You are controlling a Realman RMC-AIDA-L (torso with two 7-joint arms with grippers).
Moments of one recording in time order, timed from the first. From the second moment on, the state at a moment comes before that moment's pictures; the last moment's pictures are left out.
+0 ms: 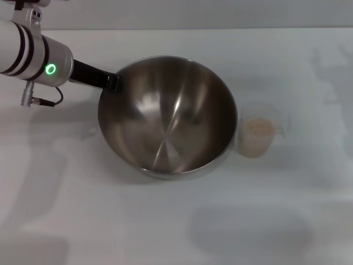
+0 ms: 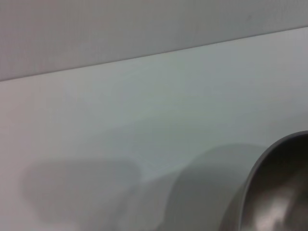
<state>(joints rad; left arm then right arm) -0.64 -2.06 -1.79 -1.17 2.52 -1.16 0.33 0.61 2.08 0.42 0.03 -1.71 -1.63 0.10</state>
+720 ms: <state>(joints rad) -0.63 -2.06 -1.80 -1.21 2.51 -1.11 0.33 0.60 2.08 0.42 0.03 -1.71 -1.64 0.10</state>
